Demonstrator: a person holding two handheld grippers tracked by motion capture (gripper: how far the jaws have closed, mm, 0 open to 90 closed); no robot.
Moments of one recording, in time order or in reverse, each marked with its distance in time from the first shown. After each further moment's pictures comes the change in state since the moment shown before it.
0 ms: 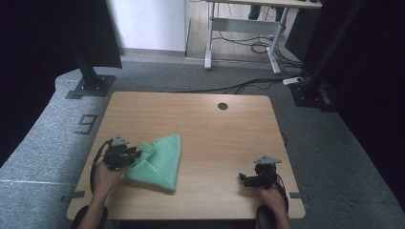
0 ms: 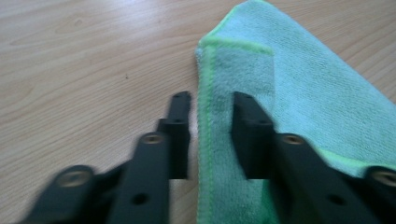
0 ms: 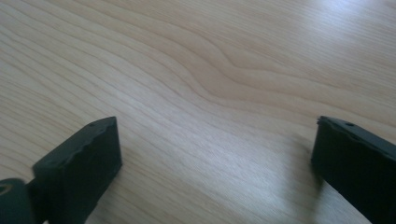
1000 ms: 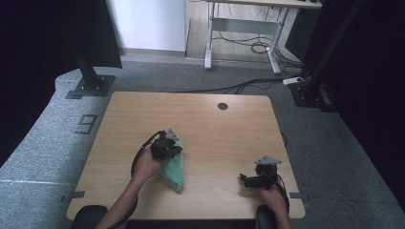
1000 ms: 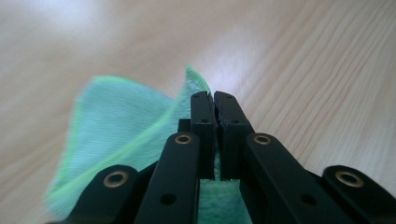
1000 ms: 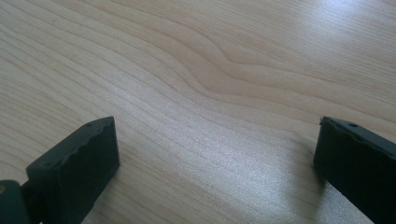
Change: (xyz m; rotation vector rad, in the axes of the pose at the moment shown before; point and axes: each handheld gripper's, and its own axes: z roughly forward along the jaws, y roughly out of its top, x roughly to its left) left arm -0.093 0.086 0.060 0.087 -0.172 0.254; right arm -0.001 -0.002 -0.002 0.010 -0.013 0.000
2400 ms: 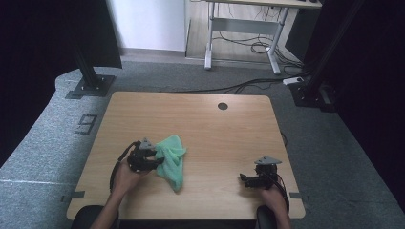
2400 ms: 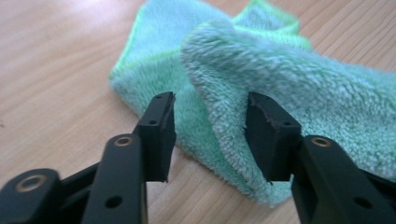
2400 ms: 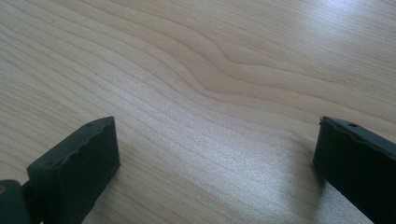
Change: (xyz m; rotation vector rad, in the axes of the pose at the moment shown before) left arm 0.018 -0.070 -0.022 -0.019 0.065 -0.109; right arm 0.000 0.000 0.000 -0.001 -0.001 0.000
